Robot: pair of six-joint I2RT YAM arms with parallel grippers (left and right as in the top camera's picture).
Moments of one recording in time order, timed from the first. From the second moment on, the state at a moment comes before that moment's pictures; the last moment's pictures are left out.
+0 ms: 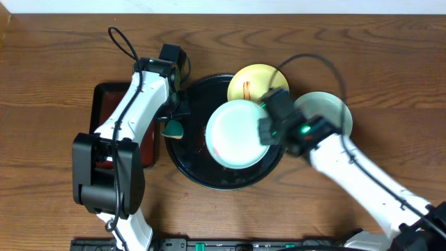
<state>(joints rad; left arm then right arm) -0.20 1.89 1.45 -1.09 -0.09 -0.38 0.55 1.50 1.08 -0.69 0.04 0.48</state>
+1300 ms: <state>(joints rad) -0.20 1.89 1.45 -1.09 -0.09 -0.38 -0.18 1.74 1.08 -0.71 -0.06 0.28</state>
